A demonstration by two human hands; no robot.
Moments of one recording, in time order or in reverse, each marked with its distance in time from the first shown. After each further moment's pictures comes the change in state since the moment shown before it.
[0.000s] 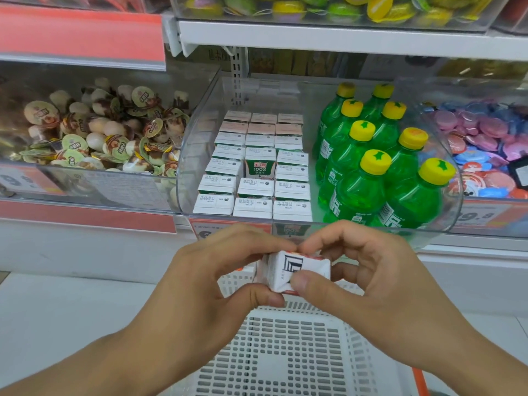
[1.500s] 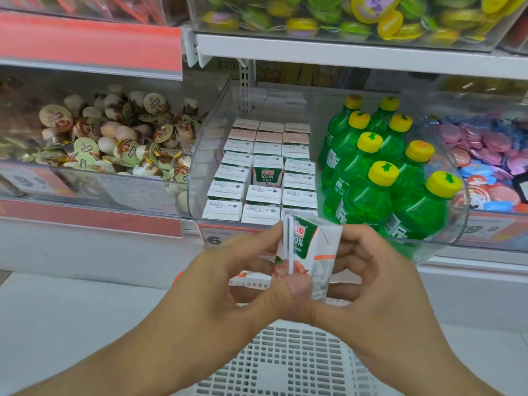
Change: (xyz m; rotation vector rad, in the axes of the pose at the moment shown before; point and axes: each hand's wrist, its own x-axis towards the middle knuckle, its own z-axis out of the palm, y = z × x) left_hand -0.003 0.010 -0.001 -0.338 -0.110 -0.363; right_hand 0.001 0.005 0.020 0.122 0.156 -0.106
